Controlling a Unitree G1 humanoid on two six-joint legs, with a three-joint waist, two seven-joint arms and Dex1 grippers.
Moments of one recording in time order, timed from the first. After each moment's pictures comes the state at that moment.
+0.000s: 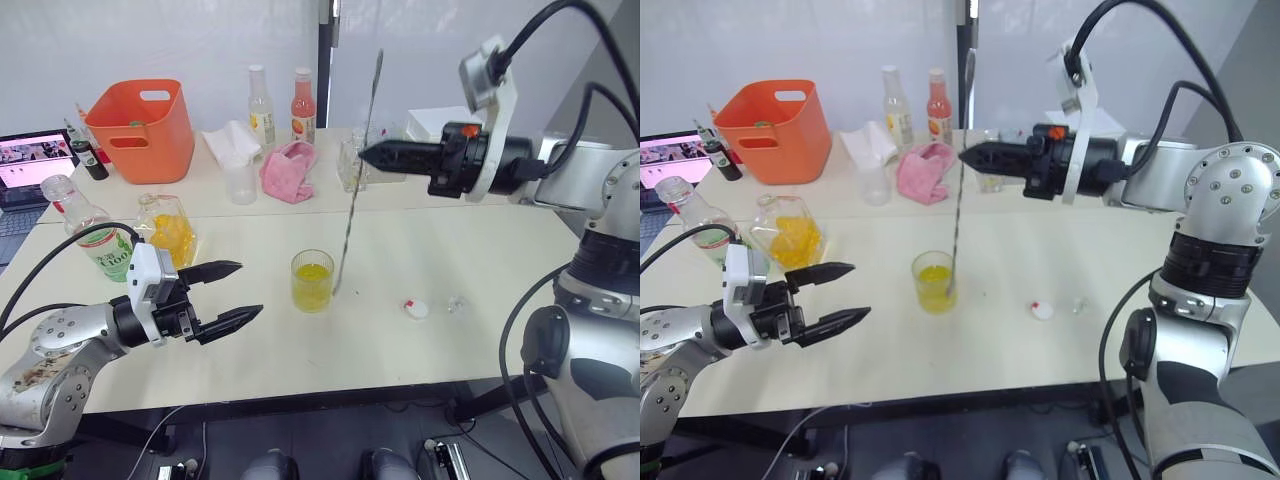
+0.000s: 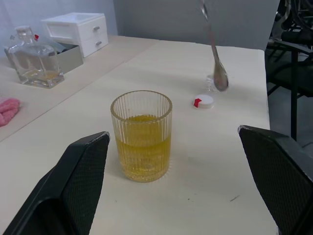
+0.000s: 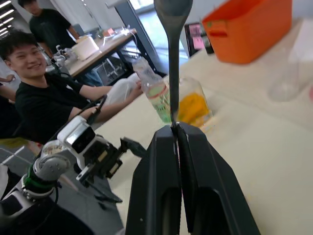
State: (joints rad) left arm -0.10 0.78 0.30 -0.40 -0.73 0.45 -1.00; right arm -1.17 -0.57 -0.30 0.08 1.12 1.58 0.46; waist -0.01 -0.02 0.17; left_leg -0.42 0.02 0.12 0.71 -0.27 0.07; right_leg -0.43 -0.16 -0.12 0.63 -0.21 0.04
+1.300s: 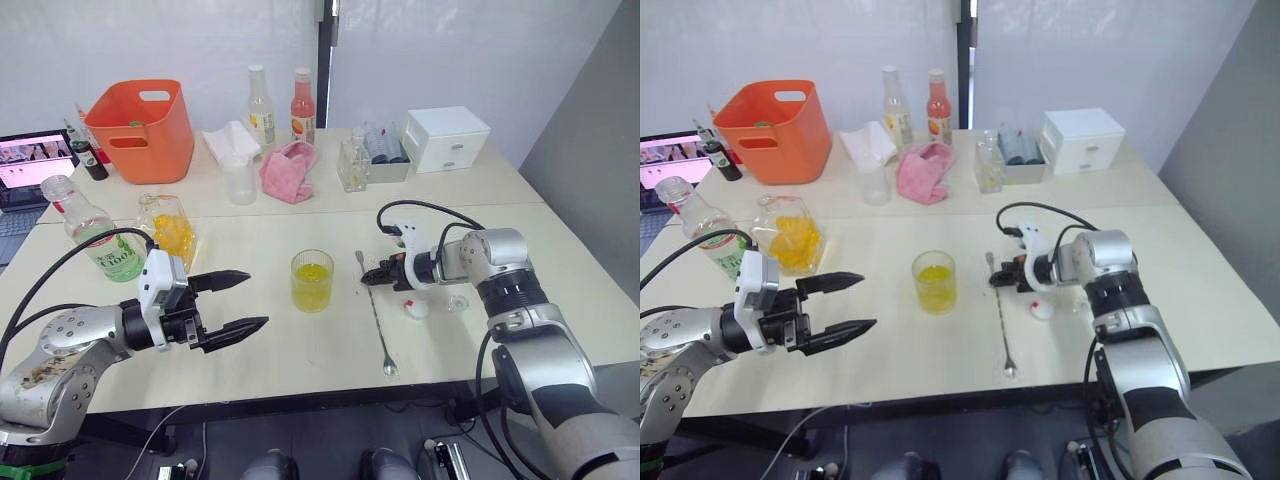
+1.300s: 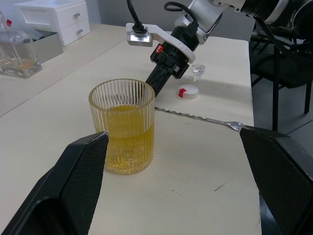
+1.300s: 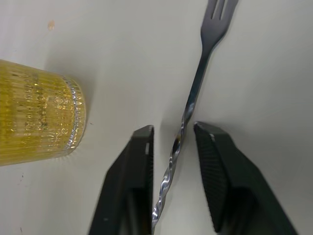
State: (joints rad) left arm -0.11 0.79 0.27 -0.40 -0.71 0.48 -1.04; right arm -1.04 -0.44 0.11 0.59 0.48 1.23 0.59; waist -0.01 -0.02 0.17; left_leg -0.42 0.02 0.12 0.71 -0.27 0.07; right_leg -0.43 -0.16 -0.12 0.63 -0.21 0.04
